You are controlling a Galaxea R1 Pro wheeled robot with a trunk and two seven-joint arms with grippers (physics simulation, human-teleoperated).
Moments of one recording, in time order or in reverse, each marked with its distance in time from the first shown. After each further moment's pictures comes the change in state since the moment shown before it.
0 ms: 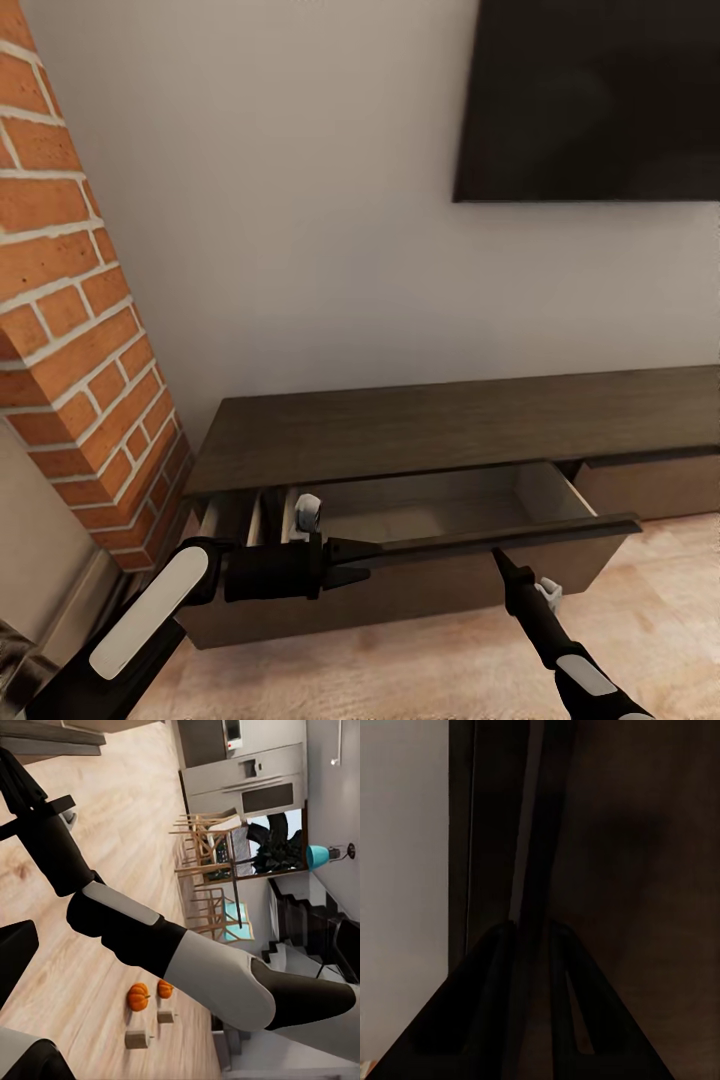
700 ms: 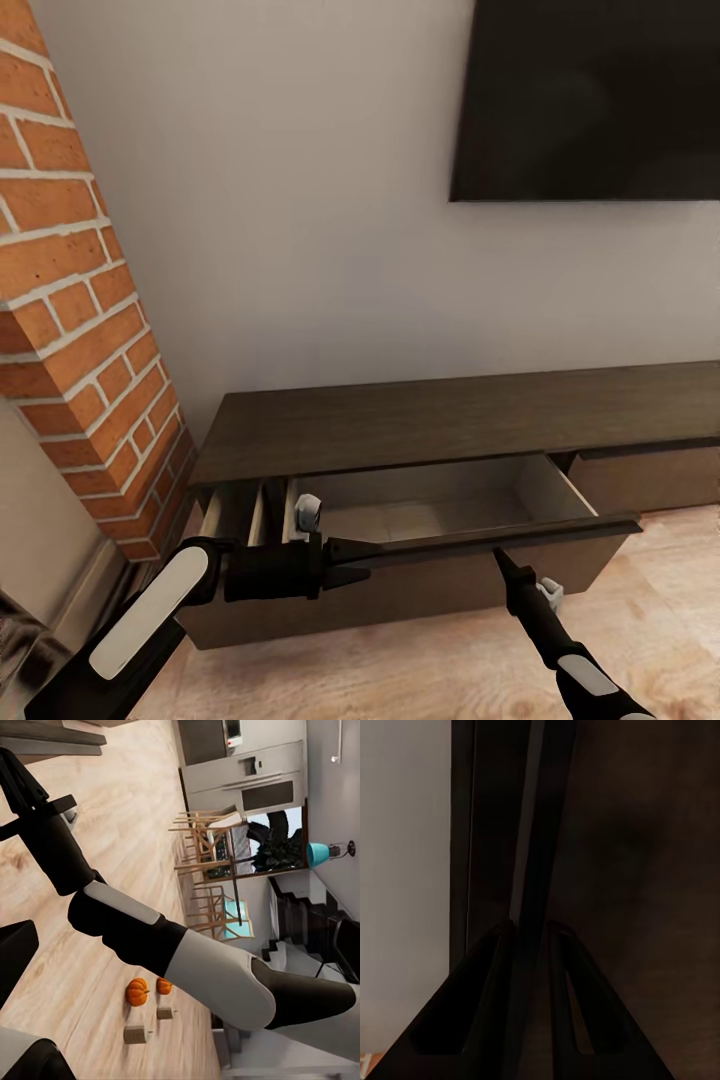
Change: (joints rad) left arm 0.000 0.001 -0.001 0.000 0.000 0.000 0.000; right arm 0.000 -0.003 -0.001 0.000 -0.001 0.000 -0.001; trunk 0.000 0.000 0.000
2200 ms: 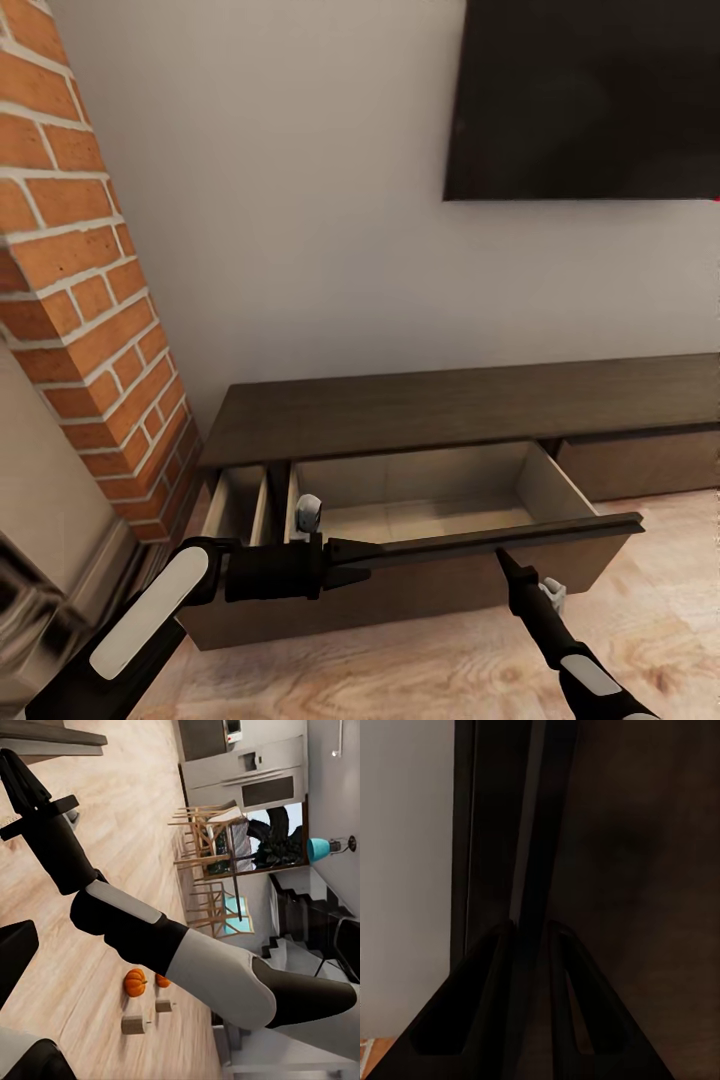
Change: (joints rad) left arm 0.000 -0.002 0.000 0.000 -0.004 0.000 0.000; right arm 0.000 -0.008 0.000 0.000 0.000 0.000 -0.002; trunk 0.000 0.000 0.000
